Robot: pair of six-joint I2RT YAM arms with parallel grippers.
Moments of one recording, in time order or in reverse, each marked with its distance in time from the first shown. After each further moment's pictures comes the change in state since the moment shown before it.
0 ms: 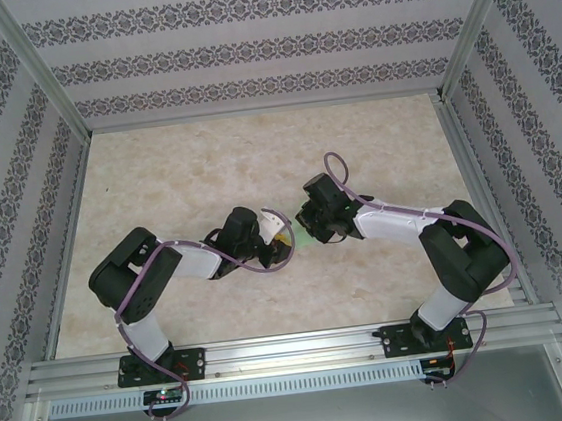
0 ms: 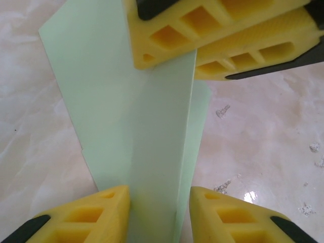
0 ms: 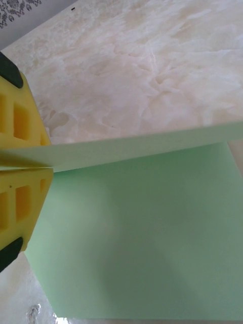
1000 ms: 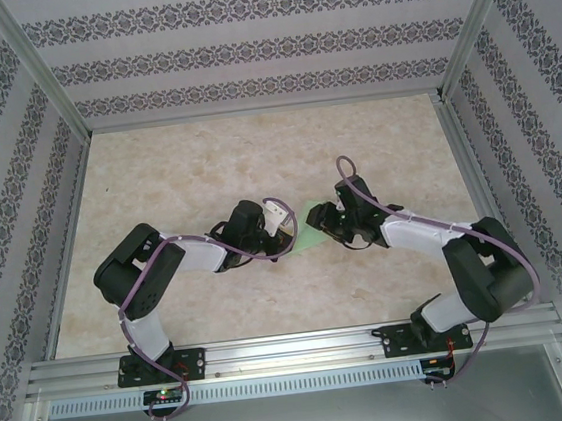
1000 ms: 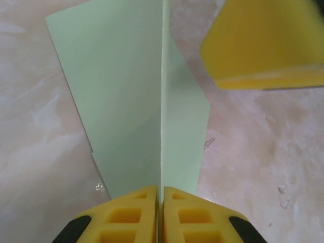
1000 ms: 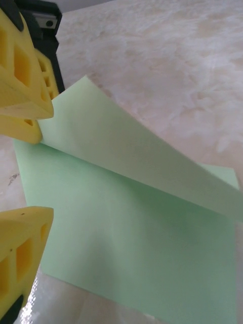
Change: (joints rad) left arm -0.006 0.035 0.087 -0.067 0.050 -0.225; right arm -0.139 -0.141 -0.194 0.118 -0.219 -0.507
